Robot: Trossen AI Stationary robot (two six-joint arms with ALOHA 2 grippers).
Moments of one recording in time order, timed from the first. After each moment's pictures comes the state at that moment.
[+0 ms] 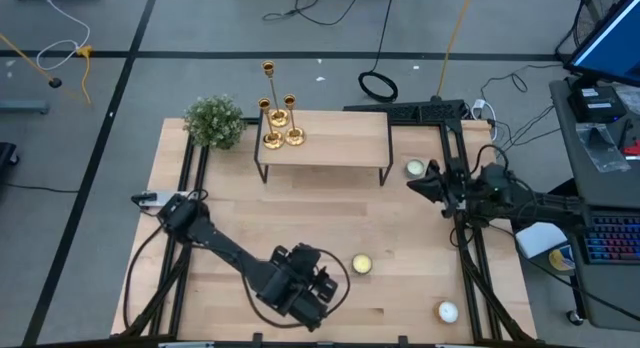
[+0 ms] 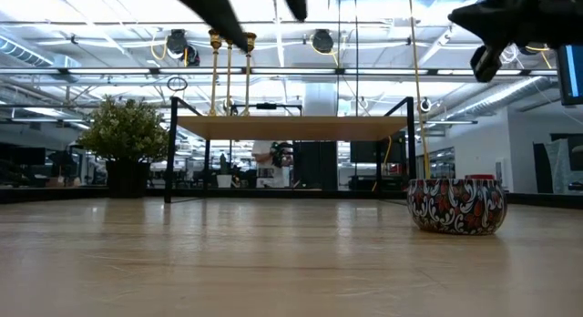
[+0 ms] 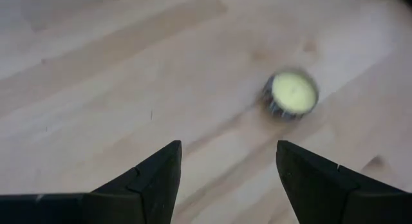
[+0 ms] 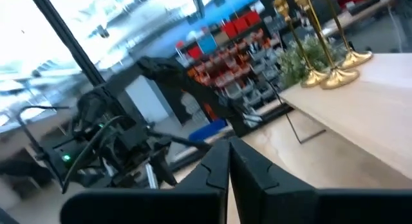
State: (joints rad) left arm -0.58 2.17 2.01 -1.26 -0.64 -1.56; right arm -0.15 0.18 0.23 0.09 -0.13 0.57
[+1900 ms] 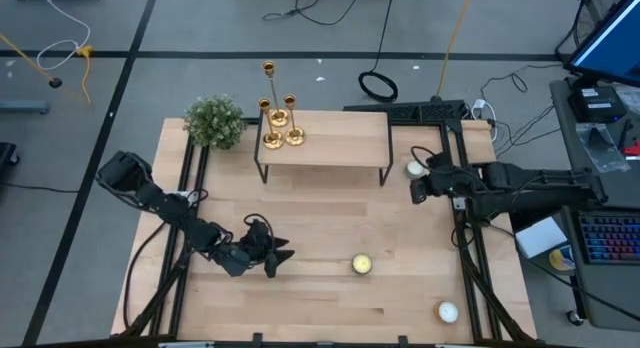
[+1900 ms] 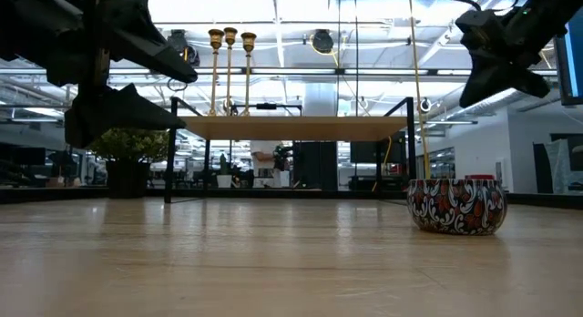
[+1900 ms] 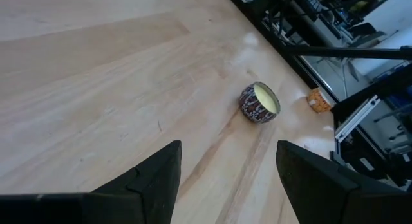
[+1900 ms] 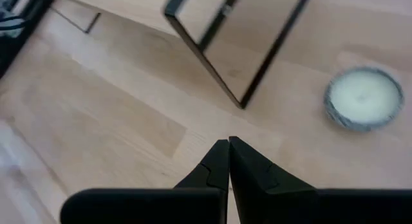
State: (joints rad) left arm -0.61 1.50 0.54 0.42 -0.70 -1.14; right arm -0.04 0.69 0.67 -0.84 0.34 1.00
